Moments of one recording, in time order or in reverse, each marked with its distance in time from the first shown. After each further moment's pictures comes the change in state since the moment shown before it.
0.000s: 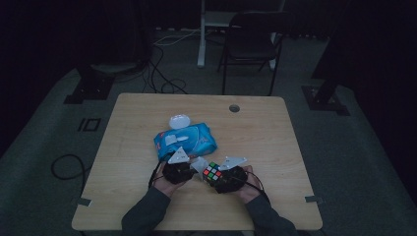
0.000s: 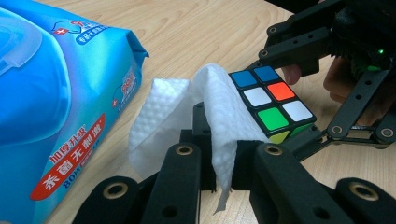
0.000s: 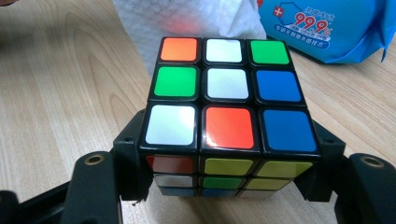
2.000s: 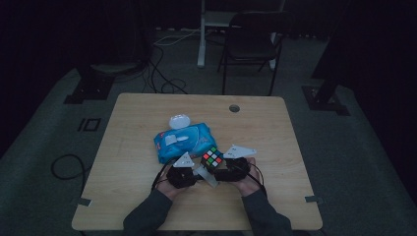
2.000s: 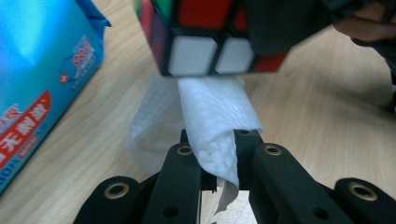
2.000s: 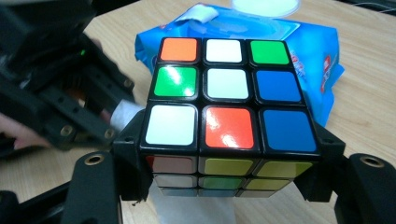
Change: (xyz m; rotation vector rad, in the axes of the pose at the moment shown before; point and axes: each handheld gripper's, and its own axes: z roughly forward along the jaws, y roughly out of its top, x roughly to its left) left arm -0.005 -0.011 0.015 0.063 -0.071 0.004; right arm -0.004 0.033 -0.028 -0.213 -0.030 0.095
